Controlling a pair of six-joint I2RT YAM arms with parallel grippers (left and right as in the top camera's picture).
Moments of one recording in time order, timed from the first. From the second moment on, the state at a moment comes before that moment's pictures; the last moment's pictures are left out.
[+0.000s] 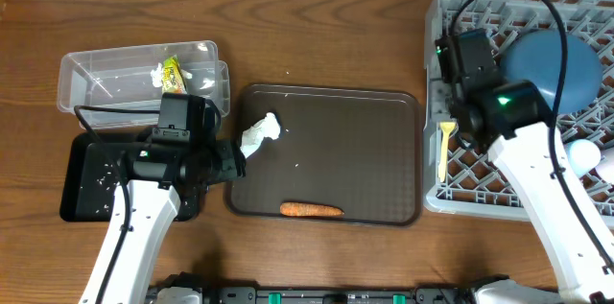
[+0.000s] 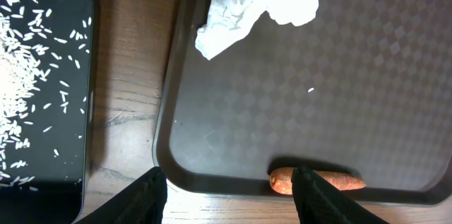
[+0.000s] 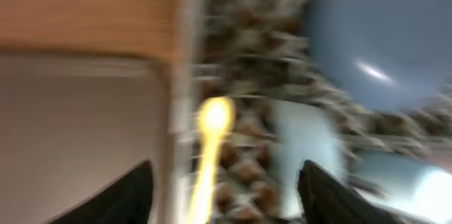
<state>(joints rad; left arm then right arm) -0.11 1.18 0.92 -0.97 0.19 -0.33 0.31 1.44 1.34 -0.98 0.29 0.20</state>
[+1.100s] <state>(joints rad) -0.11 1.18 0.92 -0.97 0.19 -0.33 0.31 1.56 1.22 -1.17 0.07 0.23</state>
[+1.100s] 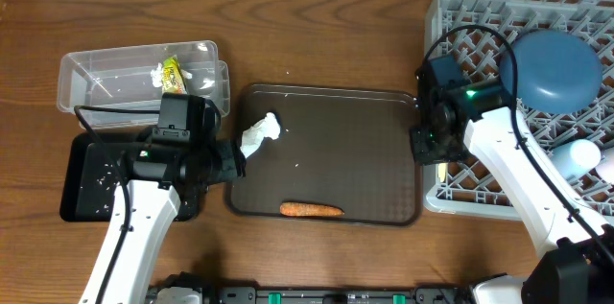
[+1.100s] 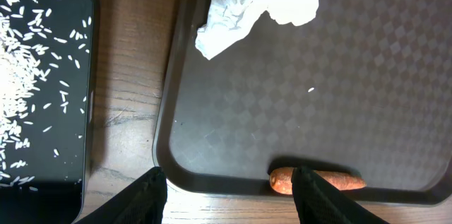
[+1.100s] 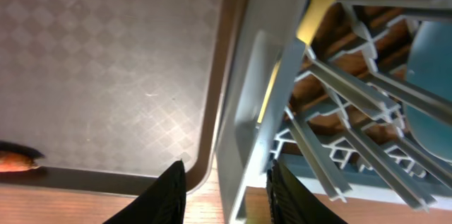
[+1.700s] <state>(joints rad) -0.11 1.18 0.92 -0.97 0.19 -0.33 0.31 1.56 1.22 -1.13 -0.03 0.23</state>
